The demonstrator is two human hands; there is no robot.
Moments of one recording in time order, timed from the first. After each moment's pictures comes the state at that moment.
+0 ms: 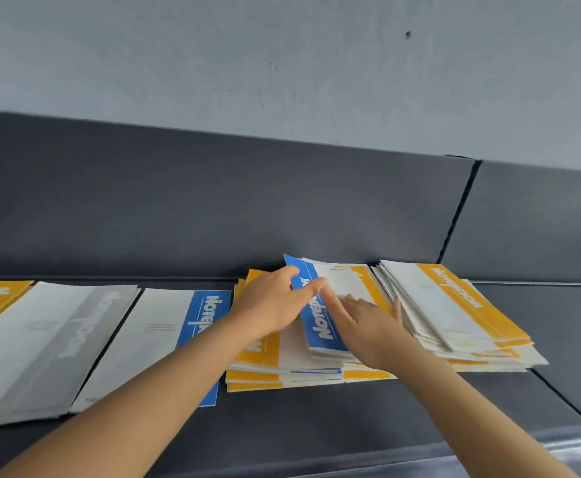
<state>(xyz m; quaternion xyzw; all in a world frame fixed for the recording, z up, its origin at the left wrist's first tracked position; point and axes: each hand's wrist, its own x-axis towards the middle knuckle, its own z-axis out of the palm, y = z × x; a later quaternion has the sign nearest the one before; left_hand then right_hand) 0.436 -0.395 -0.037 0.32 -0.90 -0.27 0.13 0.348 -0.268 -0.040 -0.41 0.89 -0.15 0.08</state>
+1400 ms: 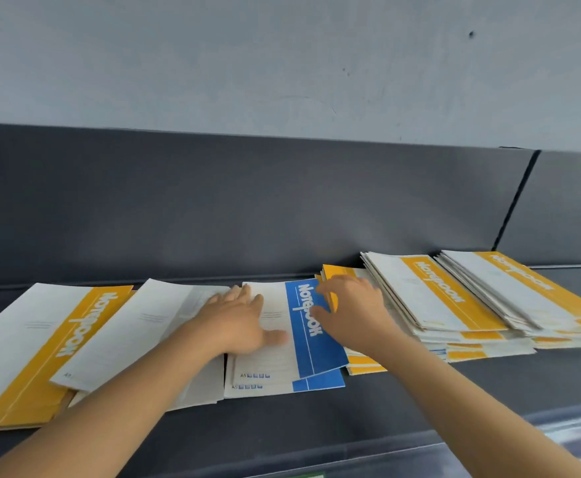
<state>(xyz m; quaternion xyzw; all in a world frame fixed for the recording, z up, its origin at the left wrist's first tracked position) 0.586 -0.502 -0.054 0.34 -0.93 -0.03 -0.13 0.469 -0.368 -0.041 -0.45 0.87 -0.17 -0.02</state>
